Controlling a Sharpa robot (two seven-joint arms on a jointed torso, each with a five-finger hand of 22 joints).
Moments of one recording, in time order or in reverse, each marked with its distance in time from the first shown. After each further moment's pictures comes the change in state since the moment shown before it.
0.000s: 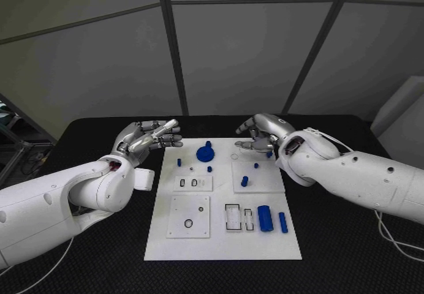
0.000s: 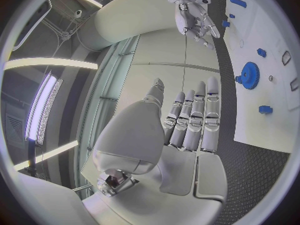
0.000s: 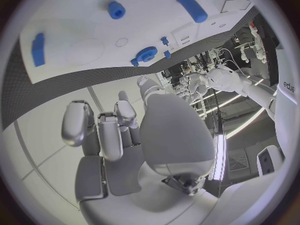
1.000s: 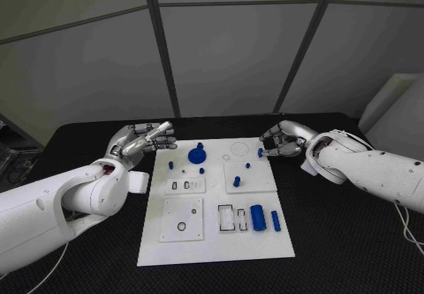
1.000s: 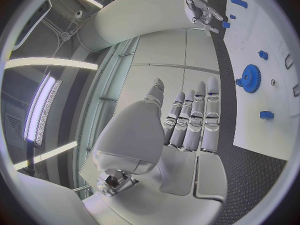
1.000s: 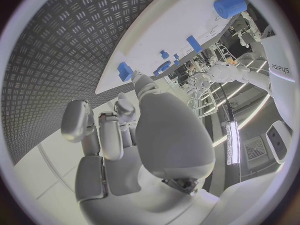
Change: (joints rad) left arm -0.001 0.021 0.000 -0.022 0.000 0.010 0.001; left_hand 0.000 0.000 0.000 0.000 0.000 0.000 0.000 0.000 0.000 0.000 0.000 0.000 0.000 0.000 0.000 0.000 0.002 0.000 0.000 0.000 0.000 0.000; right arm -0.022 -0.103 -0.001 -0.135 0.179 0.168 0.177; right_hand 0.067 -0.017 -0.036 -0.044 -0.012 -0.038 0.012 -0.010 -0.010 -0.029 0.004 -0.046 -0.045 0.000 -0.007 -0.004 0.000 0.000 -0.019 0.002 -0.023 -0.032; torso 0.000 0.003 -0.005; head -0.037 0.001
